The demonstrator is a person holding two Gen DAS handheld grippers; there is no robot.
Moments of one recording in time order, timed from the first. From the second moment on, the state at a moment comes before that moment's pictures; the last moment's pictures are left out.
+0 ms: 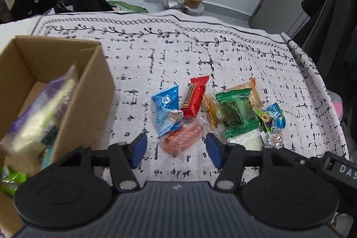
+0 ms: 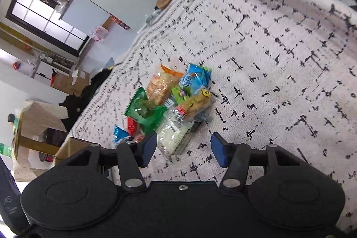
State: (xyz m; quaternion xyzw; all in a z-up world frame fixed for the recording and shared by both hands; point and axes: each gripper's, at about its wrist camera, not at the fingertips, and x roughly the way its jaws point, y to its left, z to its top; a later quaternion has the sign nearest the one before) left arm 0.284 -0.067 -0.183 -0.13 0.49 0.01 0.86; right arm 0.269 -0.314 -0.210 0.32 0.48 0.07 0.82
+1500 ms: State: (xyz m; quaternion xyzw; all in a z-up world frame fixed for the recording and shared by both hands) left arm 0.279 -0.067 -0.209 -0.19 0.53 -0.01 0.82; right arm 0.275 -0.277 -0.219 0.23 0.51 0.06 0.83
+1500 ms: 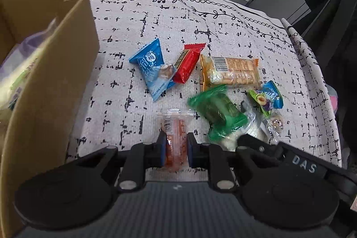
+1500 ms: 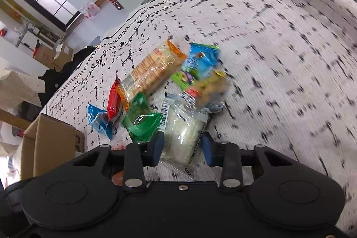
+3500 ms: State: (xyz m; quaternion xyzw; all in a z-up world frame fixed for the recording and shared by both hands) left arm 0.188 0.116 -0.095 -0.25 0.42 0.11 0.87; right arm 0.233 -0.119 -0.071 0.21 0.39 0.23 0.87
